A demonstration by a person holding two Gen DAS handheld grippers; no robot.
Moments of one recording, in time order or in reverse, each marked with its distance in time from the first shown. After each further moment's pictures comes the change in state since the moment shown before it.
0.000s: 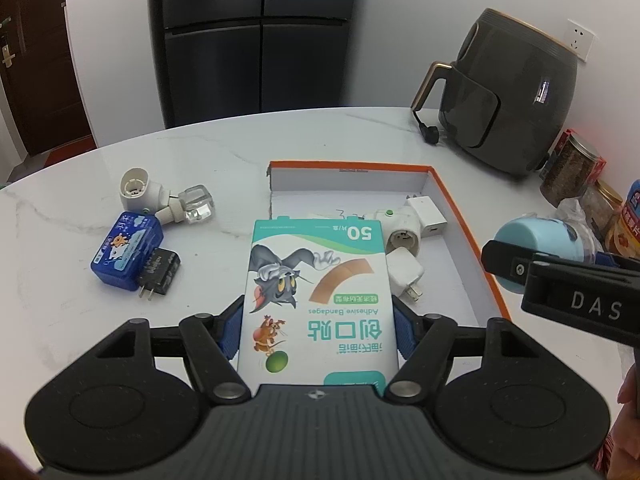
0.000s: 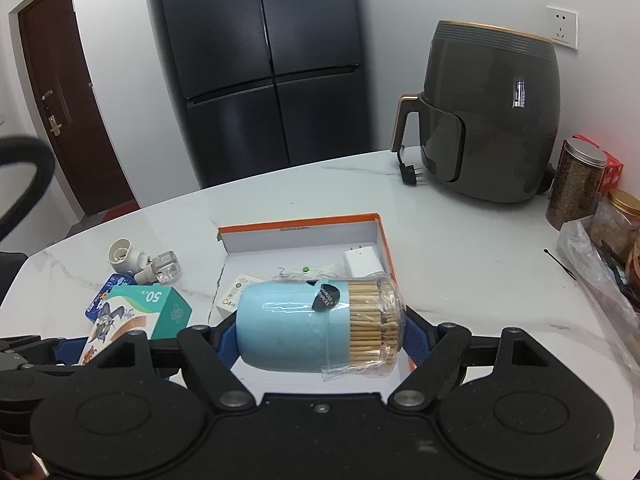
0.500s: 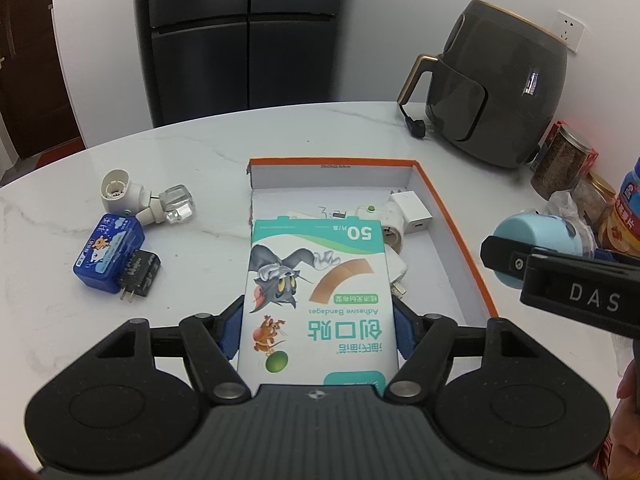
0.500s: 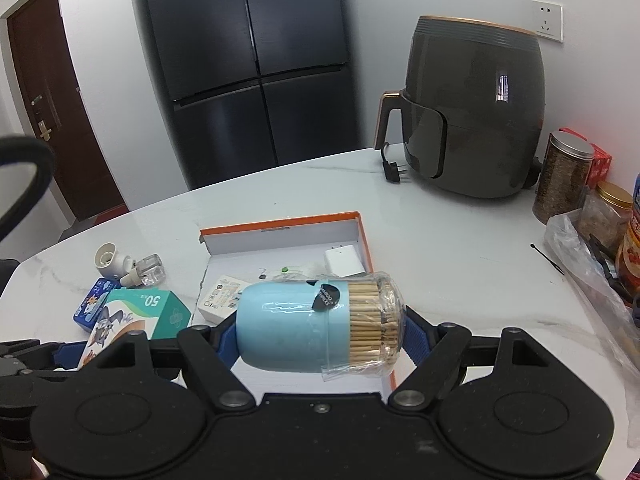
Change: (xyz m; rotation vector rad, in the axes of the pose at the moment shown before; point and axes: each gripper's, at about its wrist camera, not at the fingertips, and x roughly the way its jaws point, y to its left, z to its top) left arm 0.006 -0.014 0.001 0.020 0.012 -0.021; right arm 0.002 -0.018 0.001 0.025 0.003 -0.023
